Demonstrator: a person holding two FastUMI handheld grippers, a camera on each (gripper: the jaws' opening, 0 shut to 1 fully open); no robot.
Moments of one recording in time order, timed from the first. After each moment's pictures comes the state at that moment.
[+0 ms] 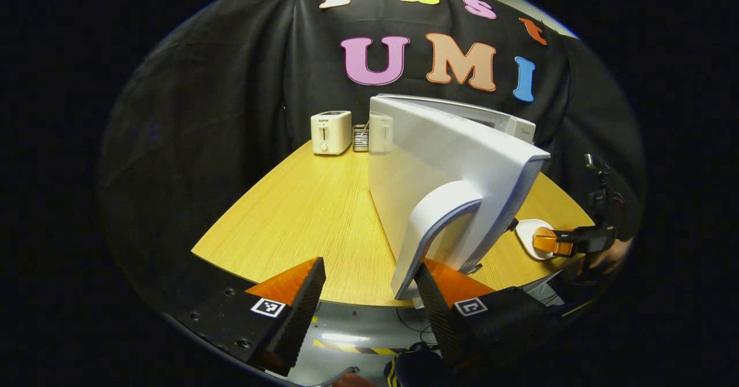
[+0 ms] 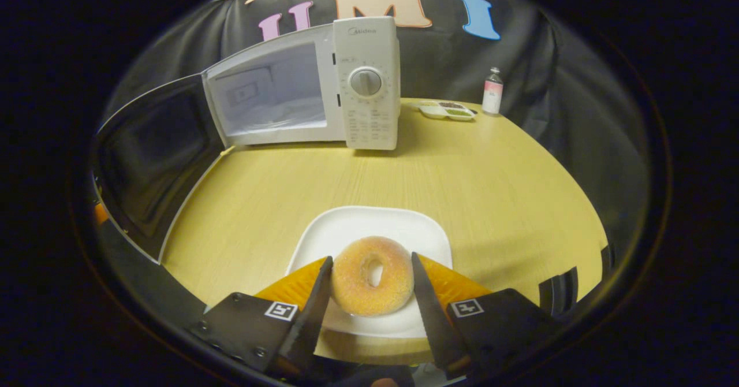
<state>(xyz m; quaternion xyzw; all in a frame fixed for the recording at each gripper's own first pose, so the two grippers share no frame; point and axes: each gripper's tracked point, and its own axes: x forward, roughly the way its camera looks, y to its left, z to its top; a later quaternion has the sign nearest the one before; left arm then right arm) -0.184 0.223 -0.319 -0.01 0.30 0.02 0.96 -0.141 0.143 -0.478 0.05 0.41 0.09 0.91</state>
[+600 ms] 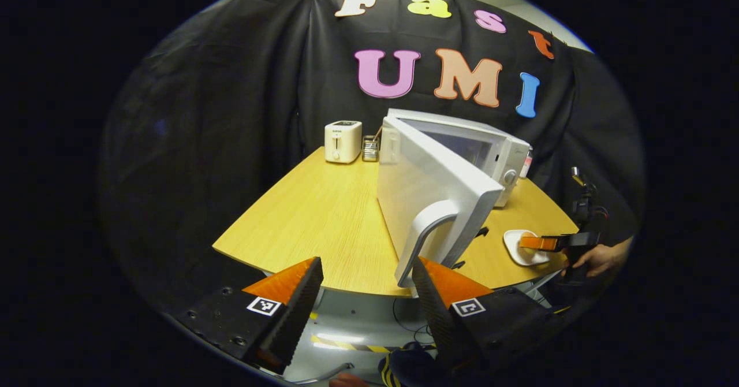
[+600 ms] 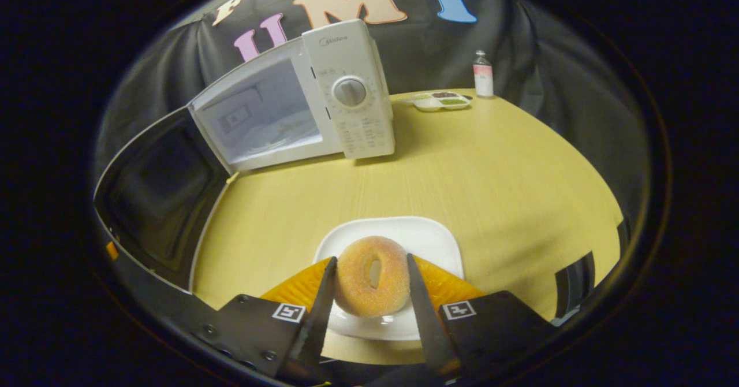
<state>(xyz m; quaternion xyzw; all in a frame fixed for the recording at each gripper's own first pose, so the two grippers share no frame) -0.215 0.228 -0.252 -0.02 0.26 0.03 0.96 -0.129 0.166 -0.456 0.15 0.43 0.10 0.89</state>
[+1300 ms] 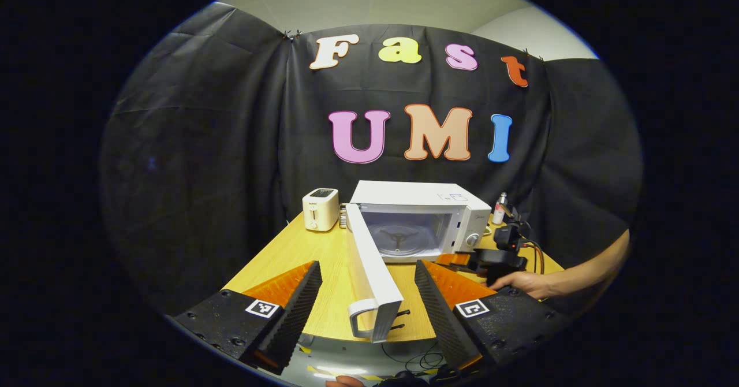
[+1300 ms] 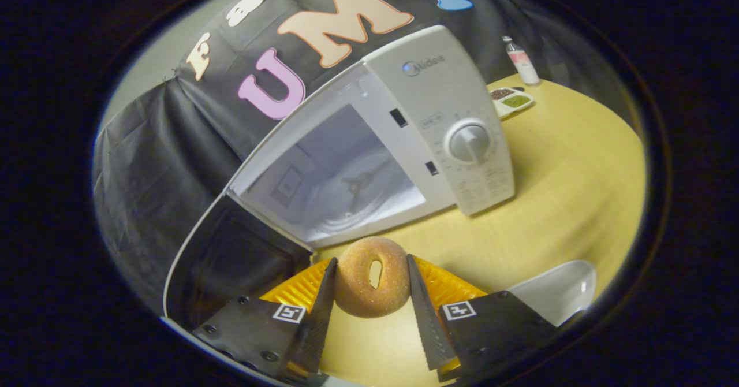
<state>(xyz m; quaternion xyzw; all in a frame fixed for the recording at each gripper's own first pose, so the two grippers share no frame) -0.180 0.153 -0.123 0.00 0.15 0.00 0.99 -0.011 0.310 -0.375 0.36 0.37 0.13 0.85</state>
